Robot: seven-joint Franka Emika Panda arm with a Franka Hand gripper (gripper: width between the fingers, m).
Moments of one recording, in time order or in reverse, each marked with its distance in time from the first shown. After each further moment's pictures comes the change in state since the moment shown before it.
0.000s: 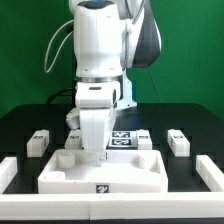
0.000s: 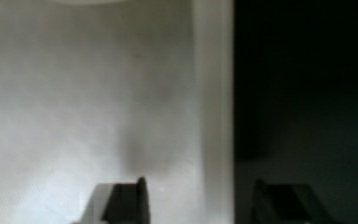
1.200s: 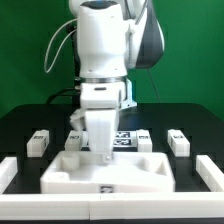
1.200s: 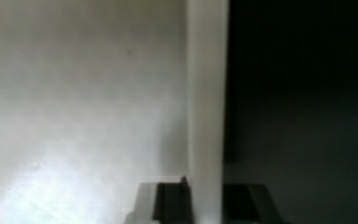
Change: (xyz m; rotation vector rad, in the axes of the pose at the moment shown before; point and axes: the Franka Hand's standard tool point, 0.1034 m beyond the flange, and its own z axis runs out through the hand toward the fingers) arm 0.028 0.018 0.001 -0.037 0.019 -0.062
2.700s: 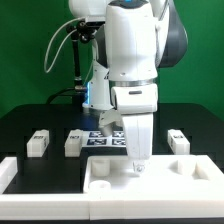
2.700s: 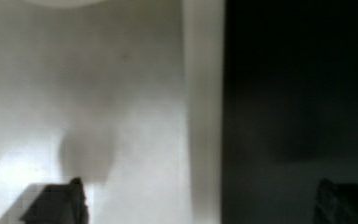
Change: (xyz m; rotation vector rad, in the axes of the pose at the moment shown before) arm 0.041 0.009 0.003 0.053 0.025 -0.027
